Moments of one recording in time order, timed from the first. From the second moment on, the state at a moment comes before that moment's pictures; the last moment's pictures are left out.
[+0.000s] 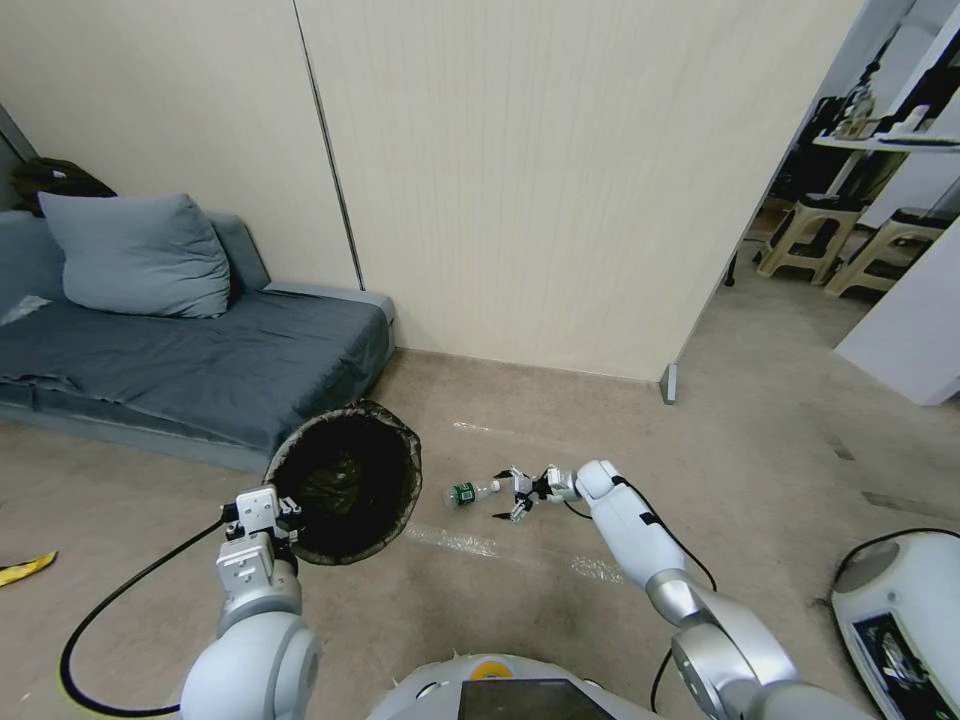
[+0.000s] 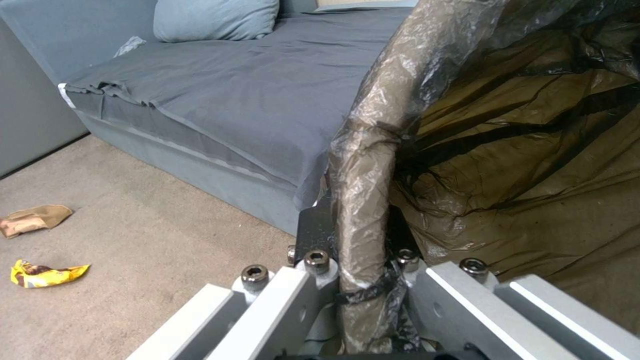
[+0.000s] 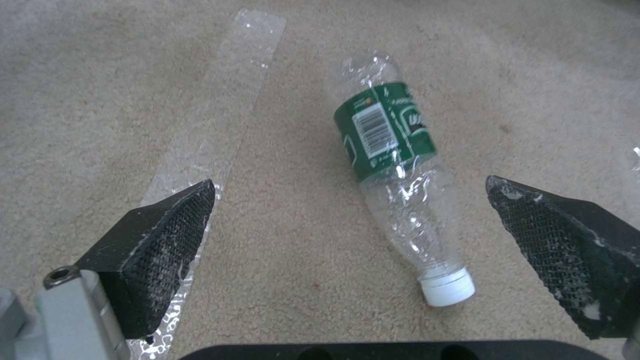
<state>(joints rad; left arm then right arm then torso) 1.71 -1.54 -0.60 -2.50 -0.01 0.60 -0.41 -0.60 1.36 0.20 0.78 -0.39 0.41 -1.08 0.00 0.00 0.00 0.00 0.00</state>
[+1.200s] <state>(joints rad) 1.72 -1.54 -0.59 -2.50 0.00 0.59 -0.42 -0.52 1.40 0.12 0.61 -0.33 0.42 -0.91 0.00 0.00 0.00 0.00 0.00</state>
